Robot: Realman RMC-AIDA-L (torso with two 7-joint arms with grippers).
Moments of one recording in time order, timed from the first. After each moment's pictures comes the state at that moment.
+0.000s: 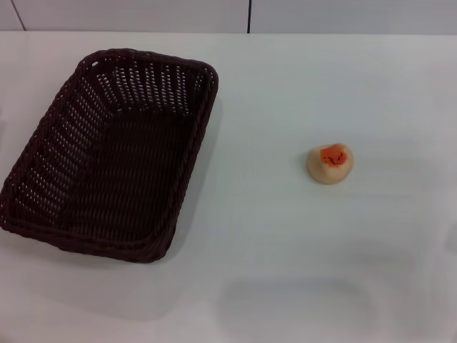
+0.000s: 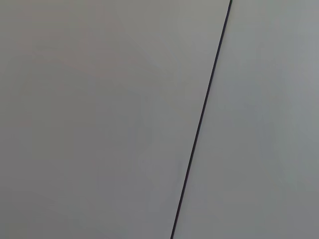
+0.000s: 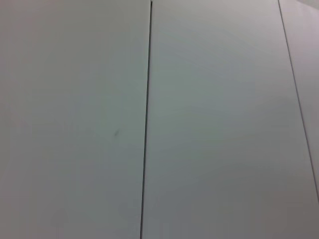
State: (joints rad) left arm -0.30 -2.06 -2.79 -0.31 1.06 -1.36 2.33; right arm 0.25 2.09 0.69 0.62 -1.71 -1.63 -0.52
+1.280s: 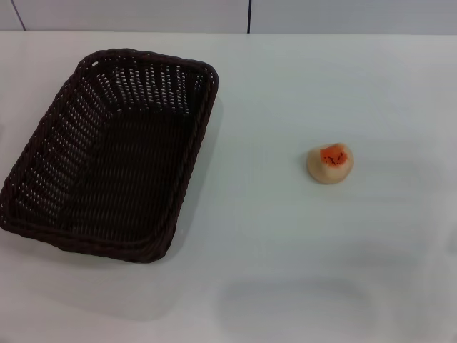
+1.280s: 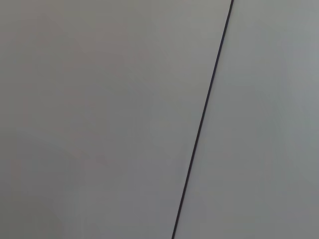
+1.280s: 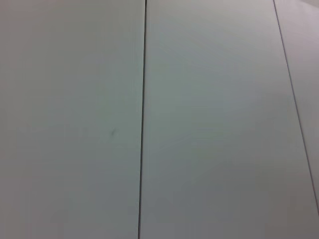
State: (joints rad) left arm -0.29 -2.06 -2.79 -0.31 1.06 -1.37 2.33; right arm 0.24 2.09 0.68 0.64 -1.71 -1.63 -0.52
